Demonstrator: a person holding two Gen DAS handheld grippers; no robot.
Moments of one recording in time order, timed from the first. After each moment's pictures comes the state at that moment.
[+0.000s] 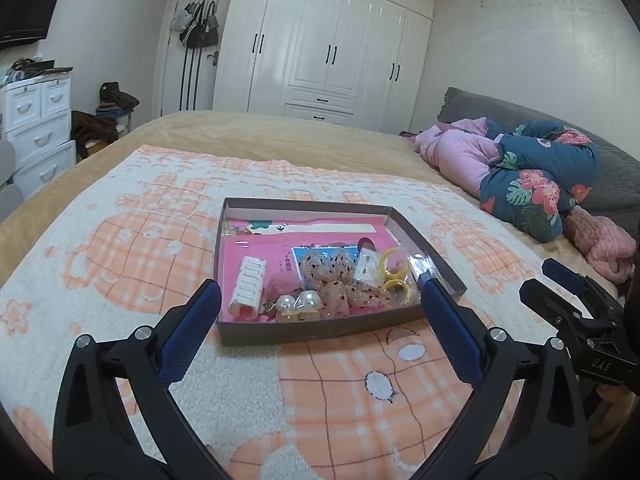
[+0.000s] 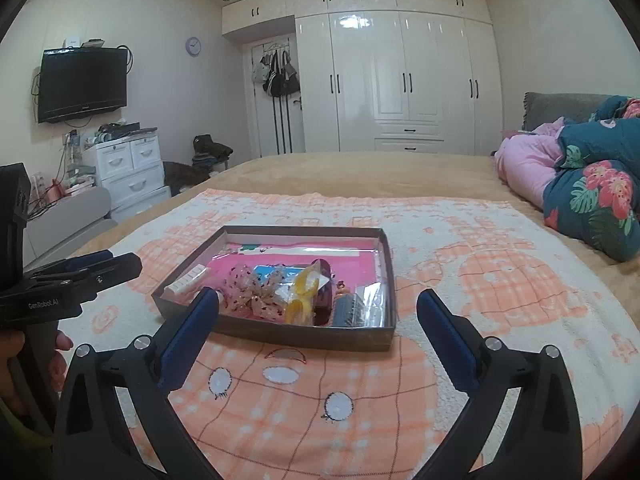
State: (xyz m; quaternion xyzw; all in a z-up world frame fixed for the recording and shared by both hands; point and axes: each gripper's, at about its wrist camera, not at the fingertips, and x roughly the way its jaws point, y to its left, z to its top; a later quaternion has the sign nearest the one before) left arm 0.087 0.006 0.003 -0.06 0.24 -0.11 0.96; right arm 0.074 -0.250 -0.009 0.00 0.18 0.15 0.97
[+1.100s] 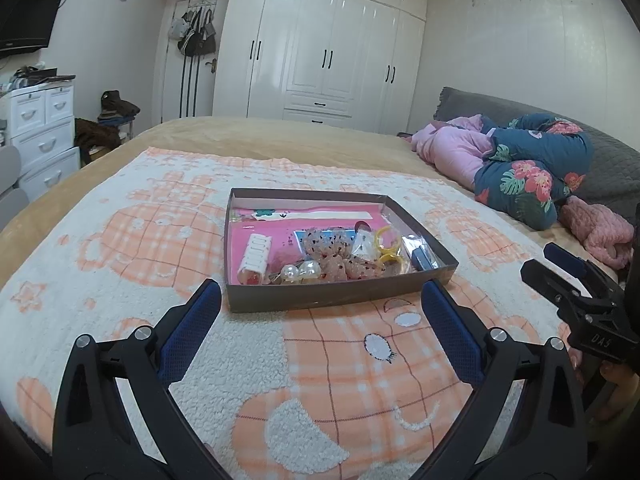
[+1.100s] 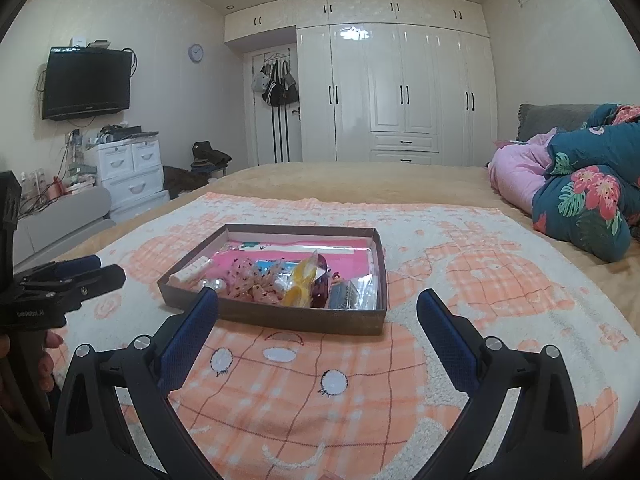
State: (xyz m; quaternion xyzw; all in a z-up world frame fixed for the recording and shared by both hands) left arm 0.048 0.008 -0.009 -0.05 0.23 -0.11 0.97; right arm 0.043 -0.254 -0.021 -0.01 0.16 0.15 0.98
